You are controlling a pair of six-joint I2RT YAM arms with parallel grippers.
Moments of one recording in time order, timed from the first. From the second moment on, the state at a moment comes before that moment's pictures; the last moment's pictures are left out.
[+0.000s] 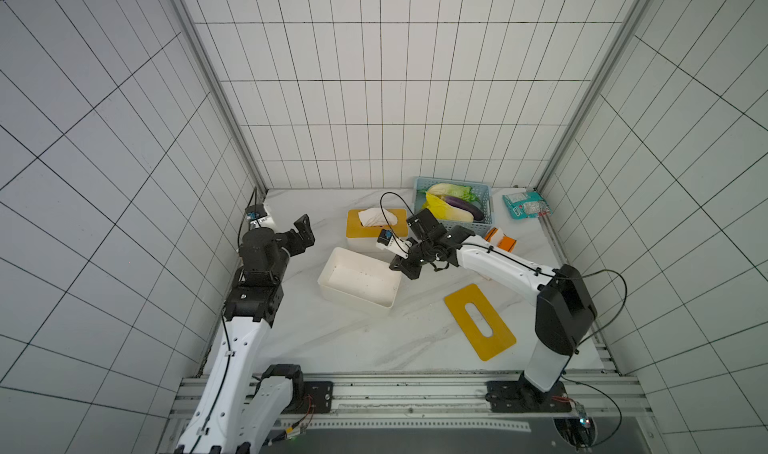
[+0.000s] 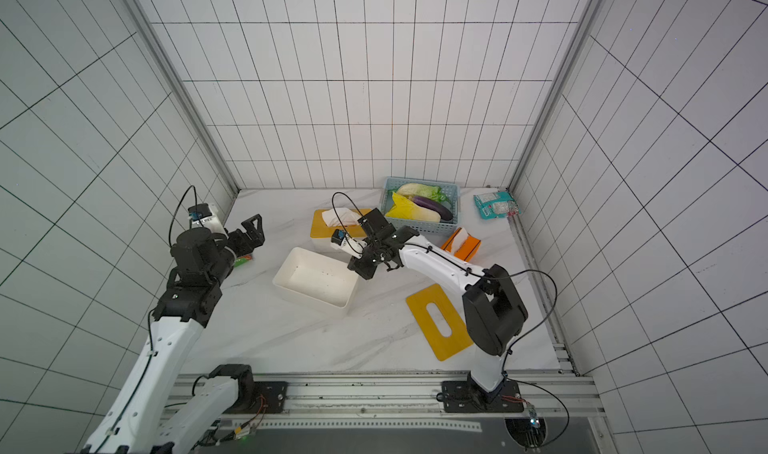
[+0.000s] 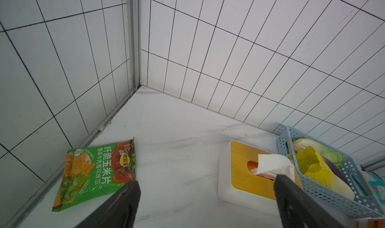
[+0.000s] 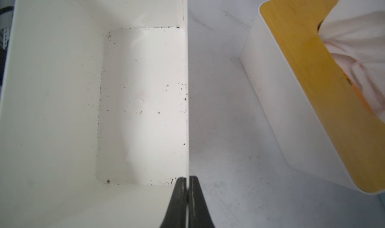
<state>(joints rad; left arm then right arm) -0.01 0.86 0.87 -0.27 -0.05 -0.36 0.80 1.75 1.42 -0.65 -0.41 -0.51</state>
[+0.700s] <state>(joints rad) -0.01 0.88 0.87 -0.25 0.08 -0.36 0.59 2.02 1.73 -1.00 -0.49 -1.02</state>
